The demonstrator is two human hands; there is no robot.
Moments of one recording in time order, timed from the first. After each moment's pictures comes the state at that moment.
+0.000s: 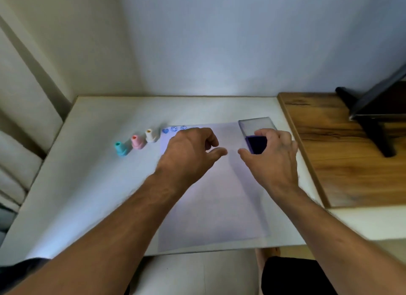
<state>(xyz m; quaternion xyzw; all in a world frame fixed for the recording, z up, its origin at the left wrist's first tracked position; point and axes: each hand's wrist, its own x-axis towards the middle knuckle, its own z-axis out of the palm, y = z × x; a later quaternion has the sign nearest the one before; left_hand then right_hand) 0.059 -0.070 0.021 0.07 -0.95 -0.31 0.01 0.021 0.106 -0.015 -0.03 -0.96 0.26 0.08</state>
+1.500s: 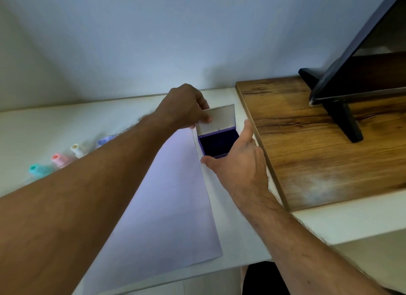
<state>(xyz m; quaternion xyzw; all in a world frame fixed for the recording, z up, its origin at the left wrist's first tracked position) -0.085 0.012 0.028 0.02 -0.94 -0.32 -0.08 -0.003 0.149 -0.031 -0.08 -0.95 0.30 0.02</state>
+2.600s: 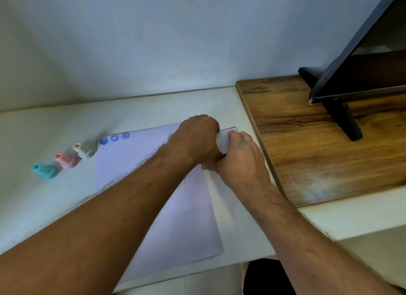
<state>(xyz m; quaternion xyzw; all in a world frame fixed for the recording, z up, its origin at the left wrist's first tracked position) -0.039 0.041 0.006 -0.08 -0.98 -0.14 -0.09 -0.006 0.148 -0.020 -0.03 -0.97 0.24 -0.06</state>
